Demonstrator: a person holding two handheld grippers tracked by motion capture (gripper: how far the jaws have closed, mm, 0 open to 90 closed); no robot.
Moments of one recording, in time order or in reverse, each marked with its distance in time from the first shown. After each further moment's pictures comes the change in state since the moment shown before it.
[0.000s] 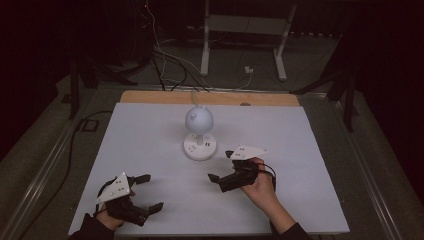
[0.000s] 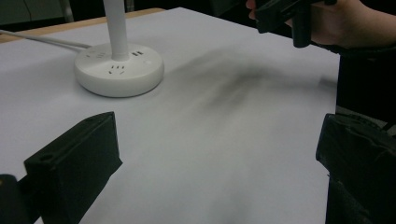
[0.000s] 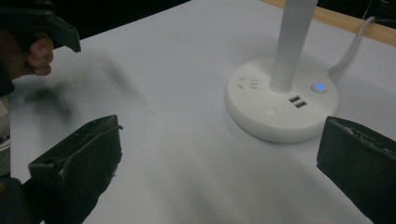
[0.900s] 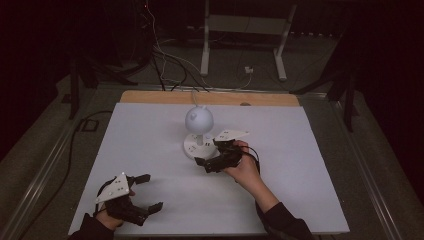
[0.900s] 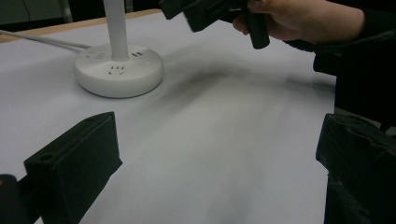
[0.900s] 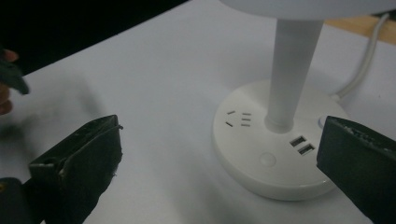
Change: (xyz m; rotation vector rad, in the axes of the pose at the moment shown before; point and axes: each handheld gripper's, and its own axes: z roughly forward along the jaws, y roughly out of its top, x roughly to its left) left arm 0.001 0.000 -0.001 0.000 -0.007 -0.003; right arm -0.023 0.027 0.055 0.026 -0.003 0.074
